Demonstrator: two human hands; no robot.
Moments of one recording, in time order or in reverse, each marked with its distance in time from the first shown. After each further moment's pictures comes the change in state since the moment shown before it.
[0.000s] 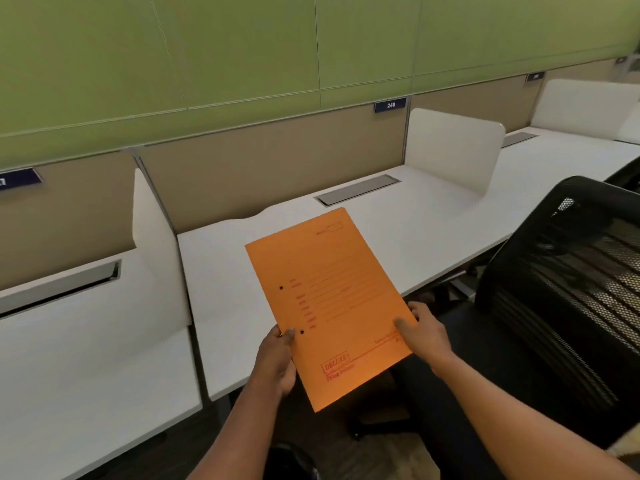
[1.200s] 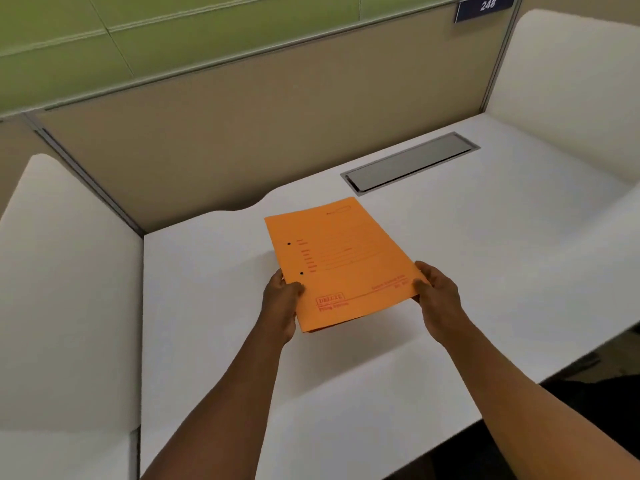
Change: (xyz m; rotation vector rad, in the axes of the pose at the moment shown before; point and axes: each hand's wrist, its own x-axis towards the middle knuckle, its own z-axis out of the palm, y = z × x) left_hand 0.409 0.152 0.104 0.234 0.134 0.079; right_hand 0.422 -0.099 0.113 0.590 -0.120 0.119
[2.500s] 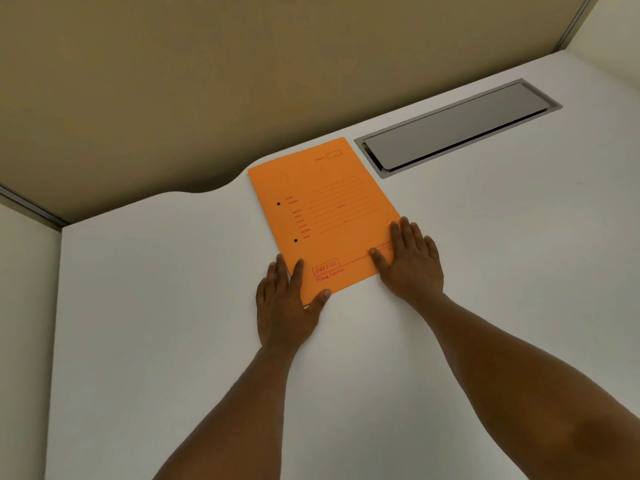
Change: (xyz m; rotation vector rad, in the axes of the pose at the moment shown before) left_hand 0.217 -0.088 0.002 1.387 0.135 0.476; right_hand 0.252 0.079 0.102 -1.451 -0.059 -0.368
